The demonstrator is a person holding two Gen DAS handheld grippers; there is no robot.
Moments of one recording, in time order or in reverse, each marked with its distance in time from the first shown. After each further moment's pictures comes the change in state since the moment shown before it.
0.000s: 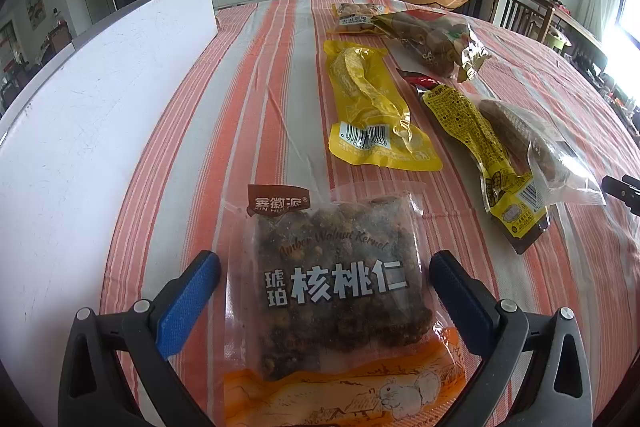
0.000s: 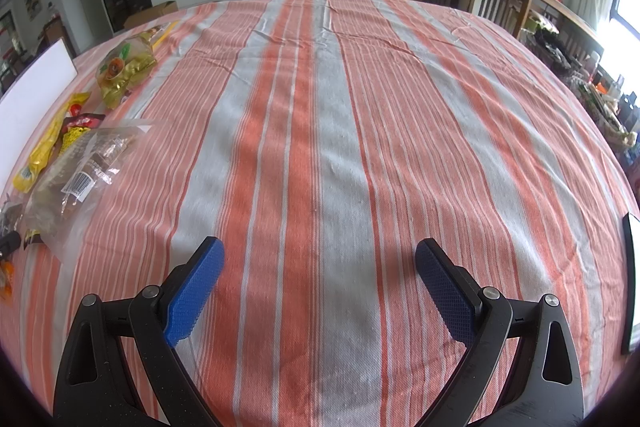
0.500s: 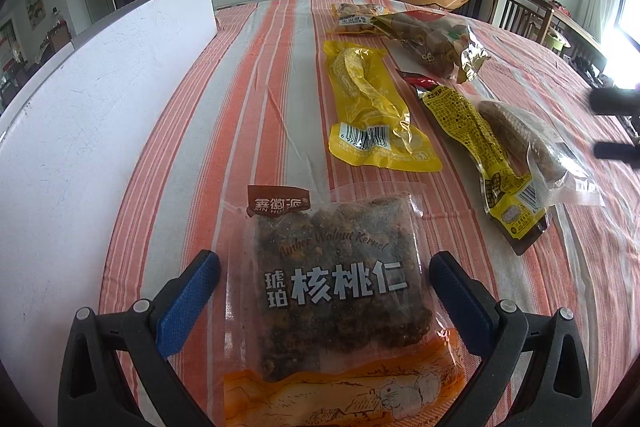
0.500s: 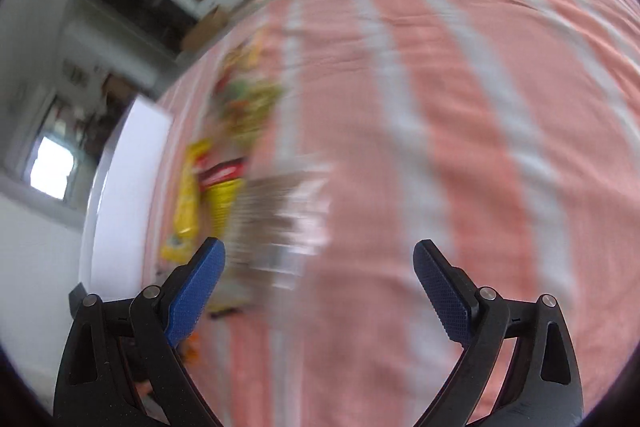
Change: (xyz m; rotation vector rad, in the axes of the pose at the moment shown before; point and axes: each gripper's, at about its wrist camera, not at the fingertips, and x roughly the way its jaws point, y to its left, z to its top) left arm 0.000 -0.001 0.000 -0.002 -0.001 -0.004; right arm 0.001 0.073 0.069 0.229 0.214 0.460
